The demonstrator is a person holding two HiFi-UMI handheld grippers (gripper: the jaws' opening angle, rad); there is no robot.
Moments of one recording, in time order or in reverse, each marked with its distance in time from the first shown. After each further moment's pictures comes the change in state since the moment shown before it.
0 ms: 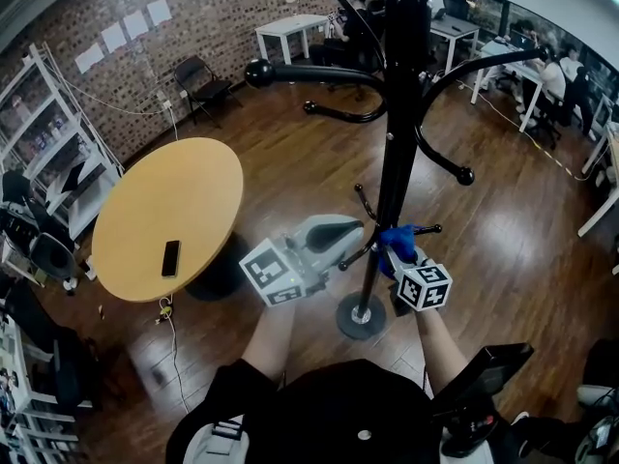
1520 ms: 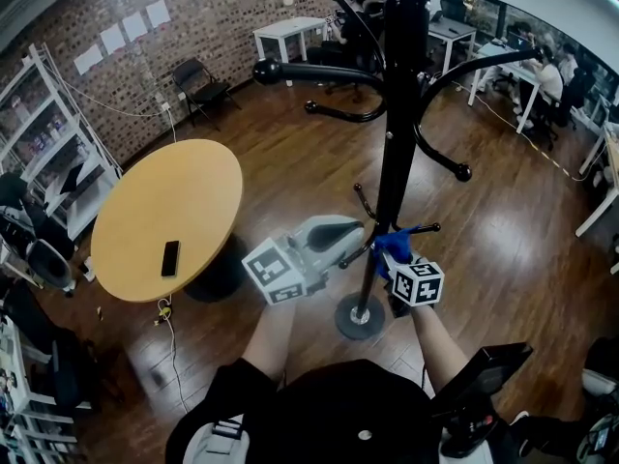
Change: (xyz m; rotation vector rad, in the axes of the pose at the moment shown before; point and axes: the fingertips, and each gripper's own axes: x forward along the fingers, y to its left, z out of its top) left arm -0.003 -0.003 -0.004 -0.007 0.018 -0.005; right arm 0.005 -0.003 -0.023 0.024 0.108 -0.061
